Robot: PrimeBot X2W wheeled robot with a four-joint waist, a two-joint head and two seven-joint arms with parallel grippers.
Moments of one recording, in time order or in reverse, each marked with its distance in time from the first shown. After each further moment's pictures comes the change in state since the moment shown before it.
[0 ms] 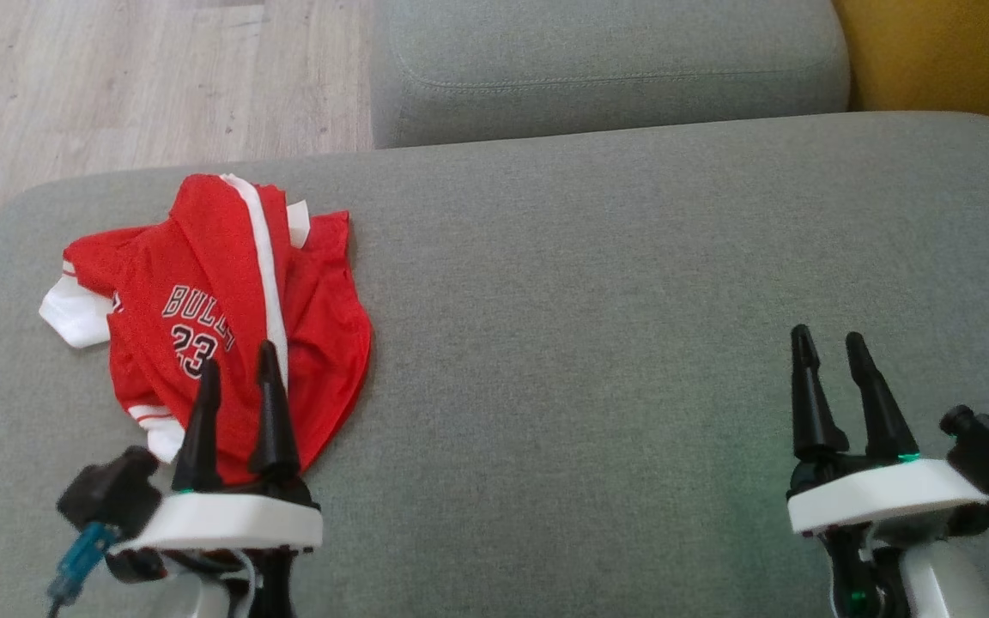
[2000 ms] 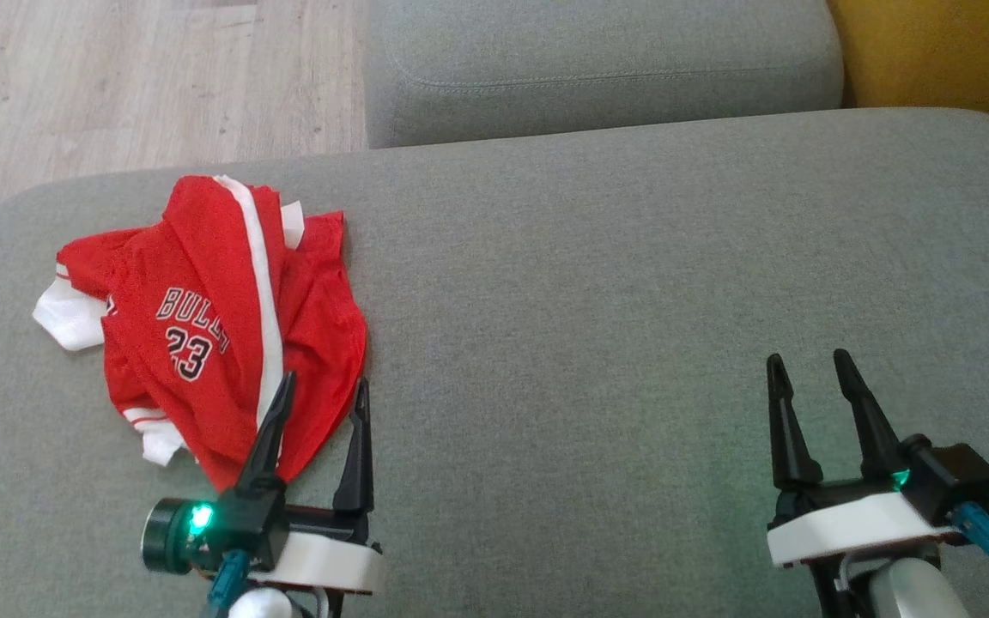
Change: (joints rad) left arm -0.037 0.048 -0.198 0.152 0.416 0.128 -0.153; right arm 0.013 -0.002 0.017 0.079 -0.311 0.000 -0.151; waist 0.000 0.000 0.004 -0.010
